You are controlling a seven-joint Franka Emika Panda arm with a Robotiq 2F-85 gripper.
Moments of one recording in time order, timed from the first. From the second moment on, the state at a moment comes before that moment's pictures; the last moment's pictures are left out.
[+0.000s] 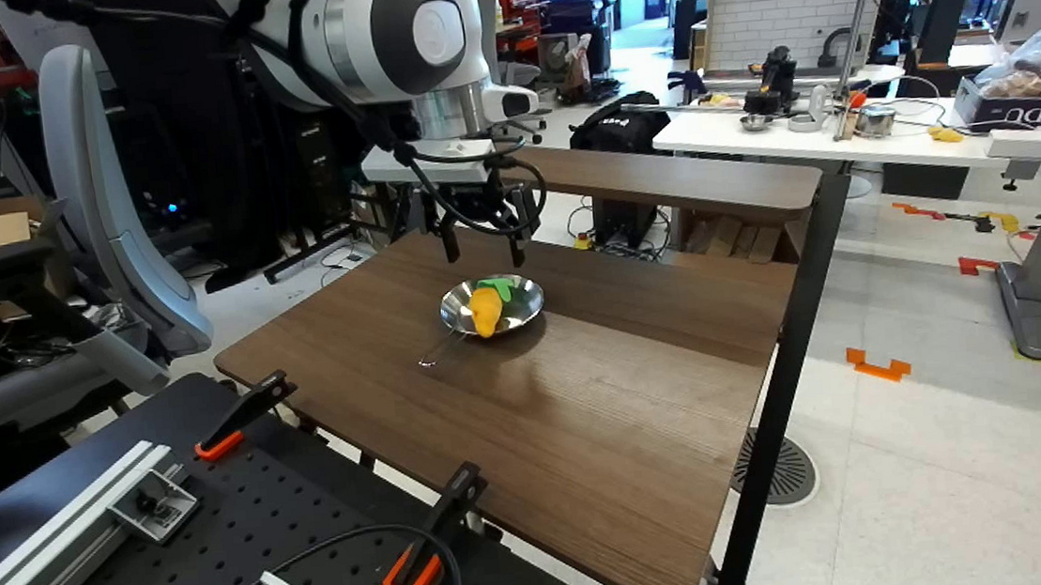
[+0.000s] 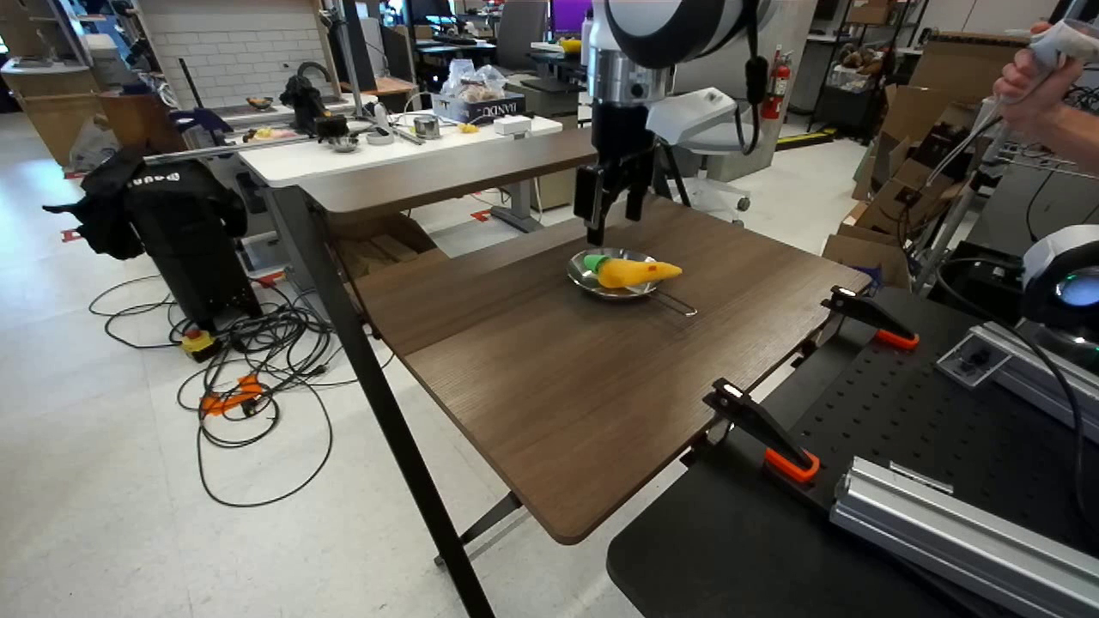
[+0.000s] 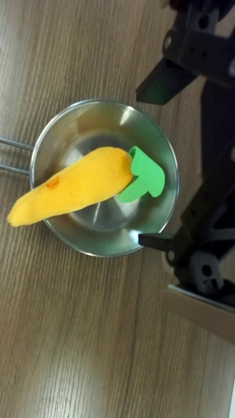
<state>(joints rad) 0.02 0.52 0.05 -2.03 -0.14 2.57 -0.04</state>
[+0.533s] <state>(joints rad) 0.02 0.34 0.07 -2.12 -0.07 2.49 -0.04</state>
